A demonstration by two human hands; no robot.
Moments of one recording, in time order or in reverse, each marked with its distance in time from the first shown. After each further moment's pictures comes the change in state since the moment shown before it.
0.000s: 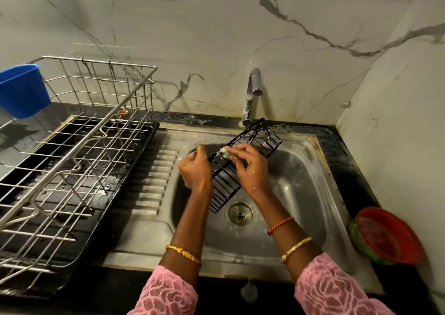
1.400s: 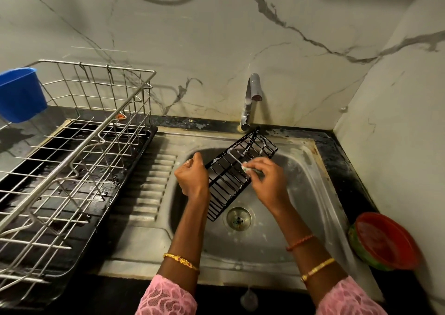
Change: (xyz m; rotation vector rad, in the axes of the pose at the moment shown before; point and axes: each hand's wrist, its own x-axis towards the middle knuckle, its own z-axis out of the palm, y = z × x) left_hand 0.002 0.003 -0.004 0.044 0.031 -0.046; right_hand -0.013 0.018 -0.032 -0.096 -0.023 0.110
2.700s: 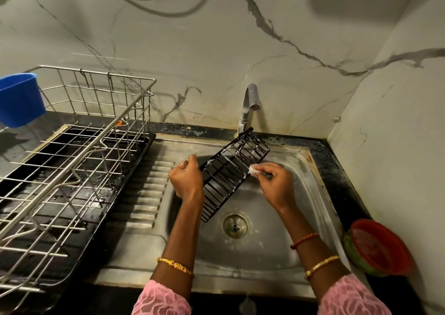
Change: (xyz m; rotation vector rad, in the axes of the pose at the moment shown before) left_hand 0.012 0.008 -0.004 -0.083 -0.029 0.064; right_hand 0.012 0.009 -0.014 -0.042 0.091 0.023
